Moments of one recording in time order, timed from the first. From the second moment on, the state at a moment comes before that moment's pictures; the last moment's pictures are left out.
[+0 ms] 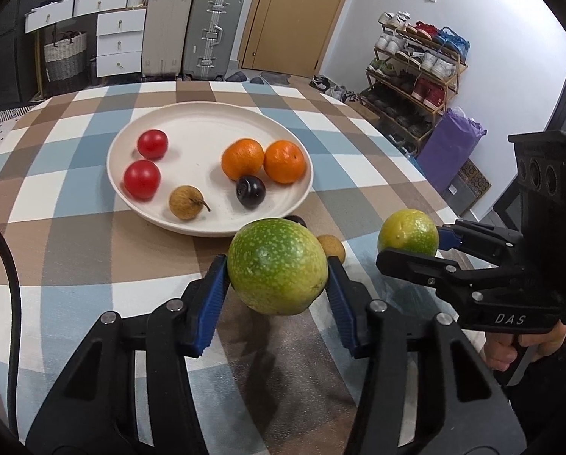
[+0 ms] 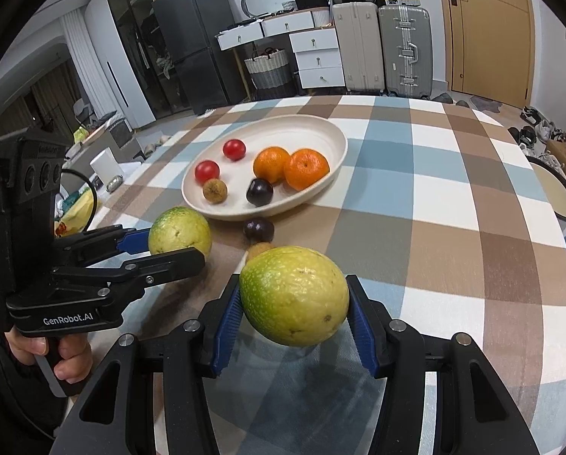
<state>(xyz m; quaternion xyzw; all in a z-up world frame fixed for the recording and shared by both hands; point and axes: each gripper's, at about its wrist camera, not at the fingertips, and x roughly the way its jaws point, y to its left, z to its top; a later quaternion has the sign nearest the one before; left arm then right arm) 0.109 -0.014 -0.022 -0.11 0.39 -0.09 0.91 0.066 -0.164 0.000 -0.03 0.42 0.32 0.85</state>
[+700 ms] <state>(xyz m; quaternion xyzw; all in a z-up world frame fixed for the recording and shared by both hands) 0.122 0.030 0.006 -0.12 0.35 -0.04 0.93 0.098 -0.126 0.019 -0.02 0.41 0.33 0.85</state>
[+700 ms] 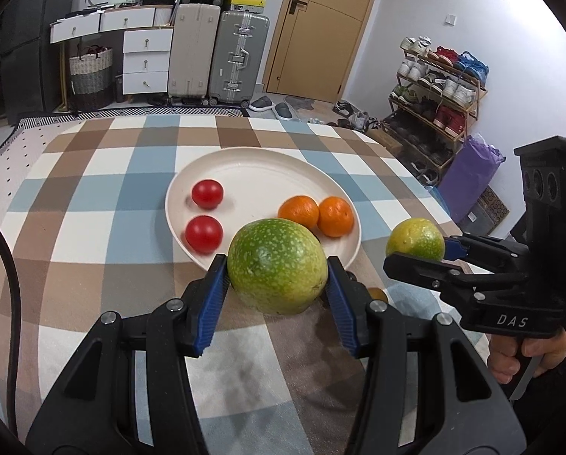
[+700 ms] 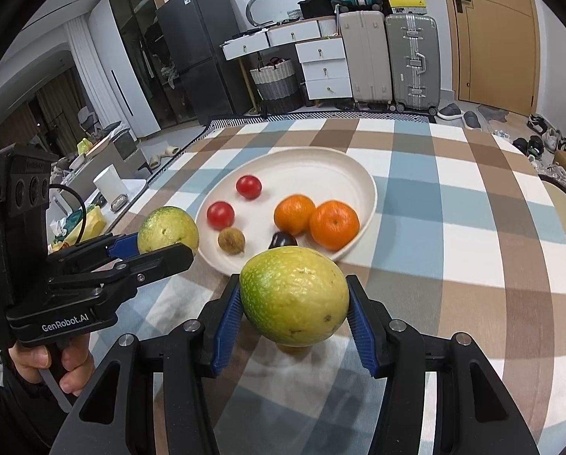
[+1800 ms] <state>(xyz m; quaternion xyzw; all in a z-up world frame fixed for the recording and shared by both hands) 0.210 0.043 -0.022 -0.11 0.37 -0.02 0.92 0.176 -0.091 0.022 -0.01 0.40 0.31 0.86</state>
